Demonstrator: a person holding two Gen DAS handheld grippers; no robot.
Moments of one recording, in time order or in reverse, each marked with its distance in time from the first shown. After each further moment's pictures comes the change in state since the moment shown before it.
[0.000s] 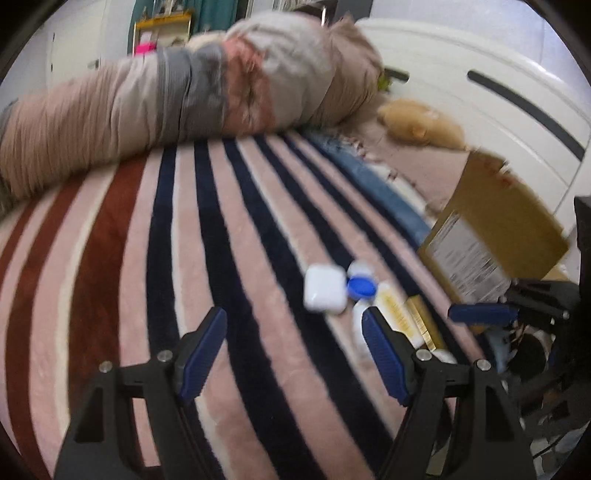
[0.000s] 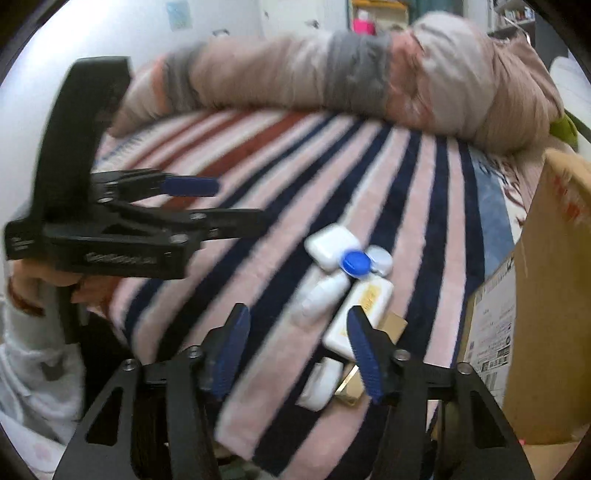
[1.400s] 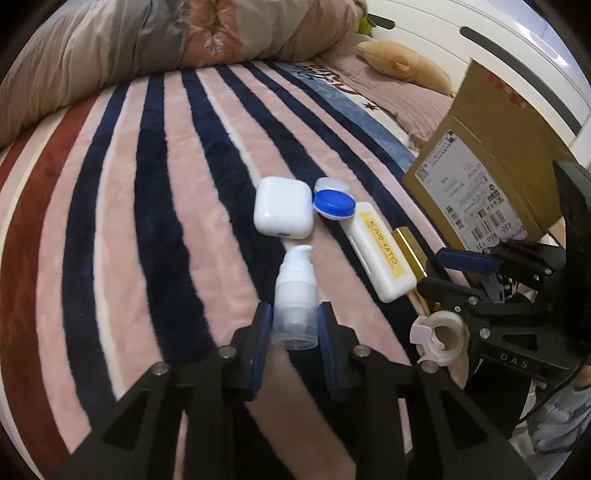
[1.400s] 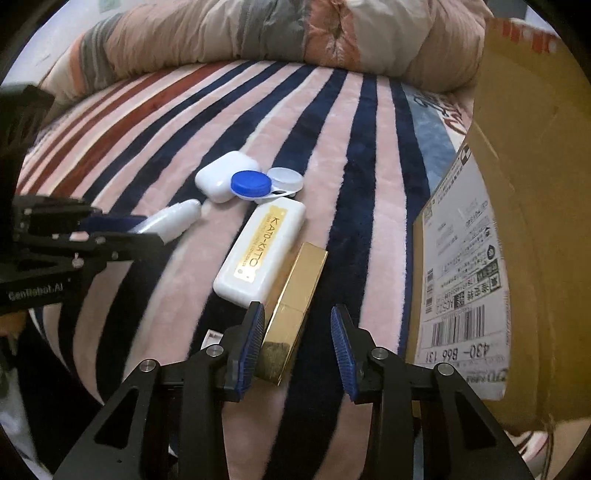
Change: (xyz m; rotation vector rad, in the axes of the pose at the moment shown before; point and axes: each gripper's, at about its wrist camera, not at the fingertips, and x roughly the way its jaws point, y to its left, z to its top) left arm 0.050 -0.013 -0.027 0.006 0.201 -0.122; right arm 0.031 -0.040 -0.030 0.134 0.136 -0.211
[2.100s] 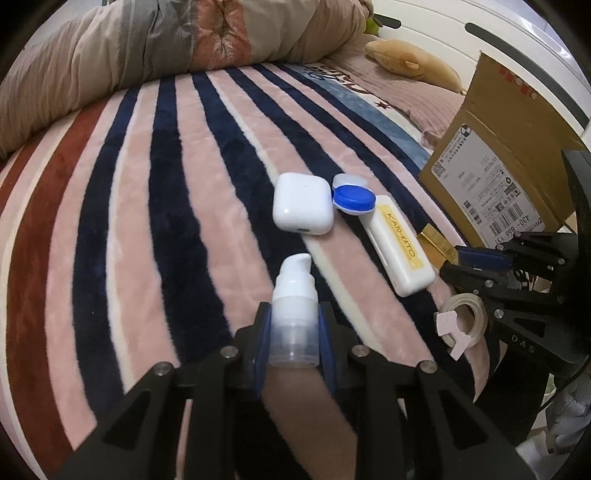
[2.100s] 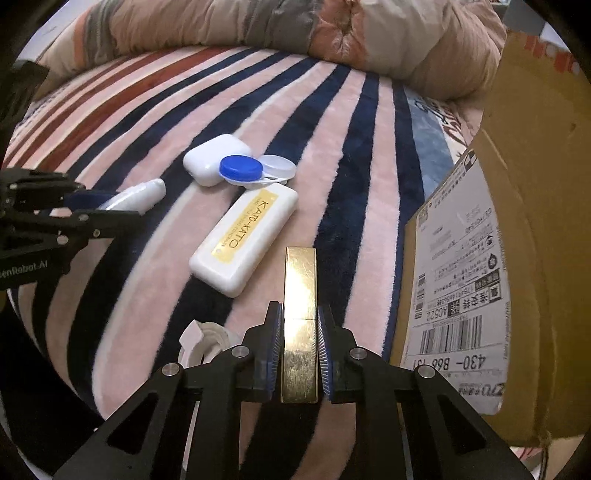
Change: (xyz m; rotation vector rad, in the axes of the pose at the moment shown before) left arm 0.004 0.003 -0.004 0.018 -0.022 0.065; right arm 0.009 0.008 0.000 -0.080 0.031 -0.076
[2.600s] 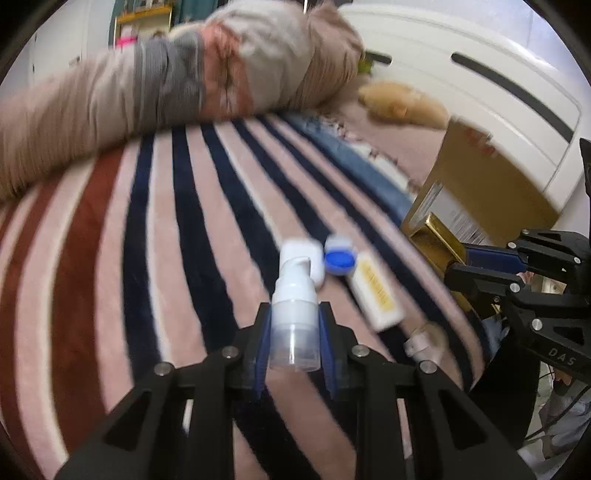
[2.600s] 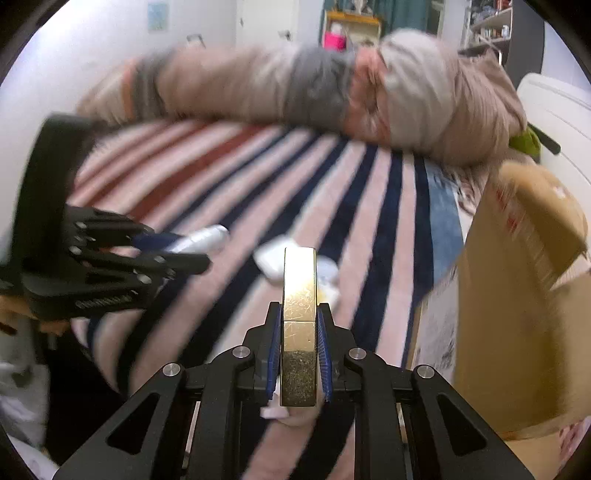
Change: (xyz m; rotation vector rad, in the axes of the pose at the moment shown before) left arm -0.073 -0.005 0.017 0.029 -0.164 0.015; right arm -0.093 0.010 0.024 -0.029 -0.280 0.149
